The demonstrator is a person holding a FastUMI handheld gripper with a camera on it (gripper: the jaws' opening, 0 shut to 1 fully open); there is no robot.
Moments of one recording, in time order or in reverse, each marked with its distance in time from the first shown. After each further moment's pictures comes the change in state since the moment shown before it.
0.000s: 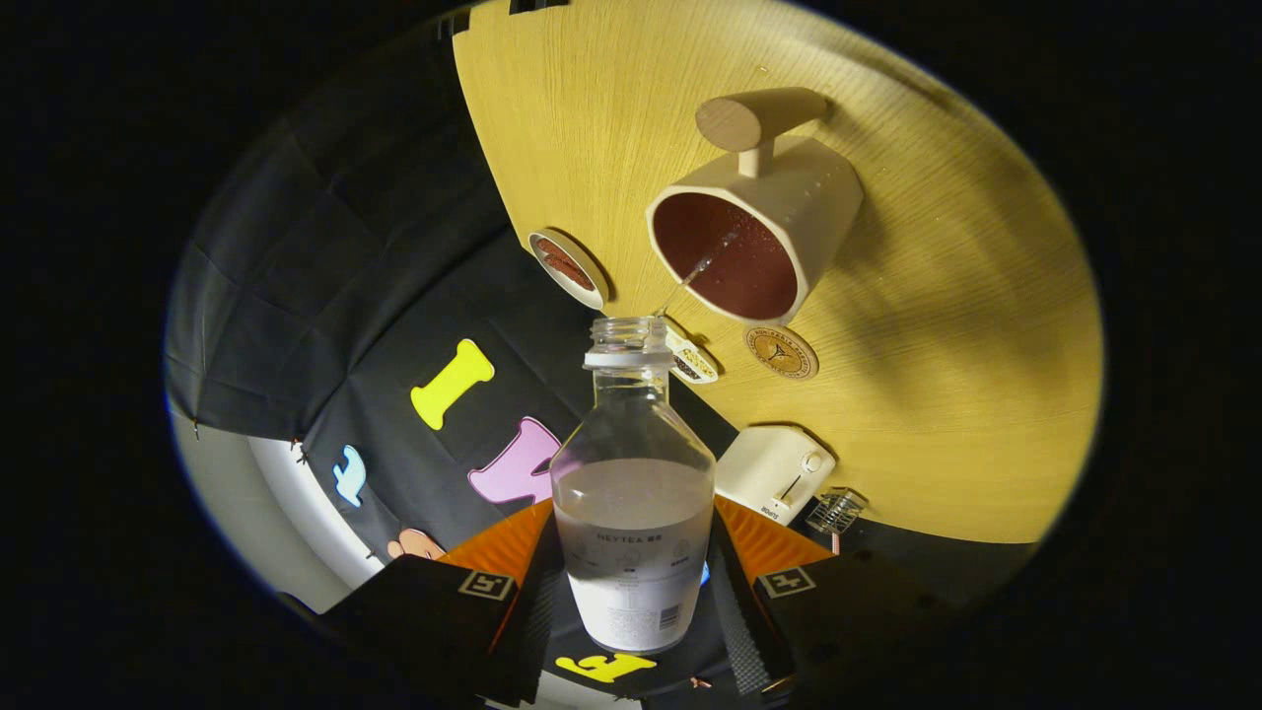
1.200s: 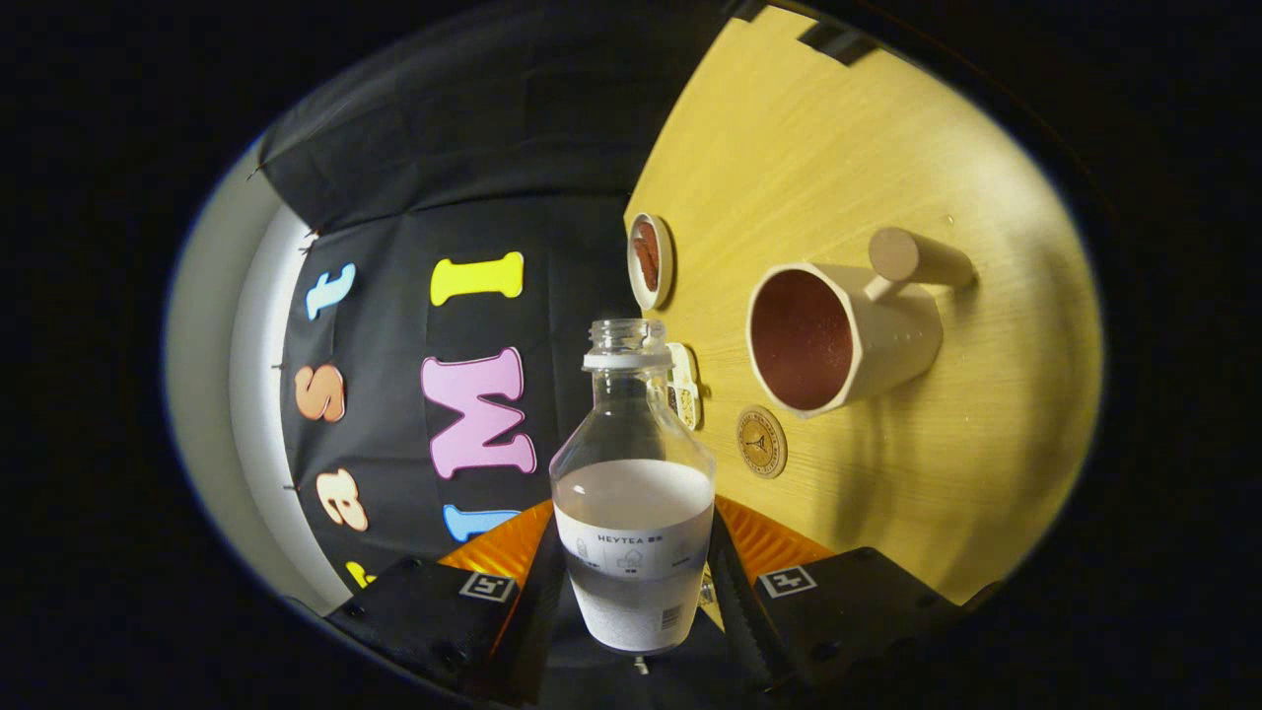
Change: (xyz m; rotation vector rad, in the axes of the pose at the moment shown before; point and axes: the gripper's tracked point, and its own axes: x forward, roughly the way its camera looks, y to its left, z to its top) arm -0.005 -0.023 0.001 -0.759 -0.054 0.039
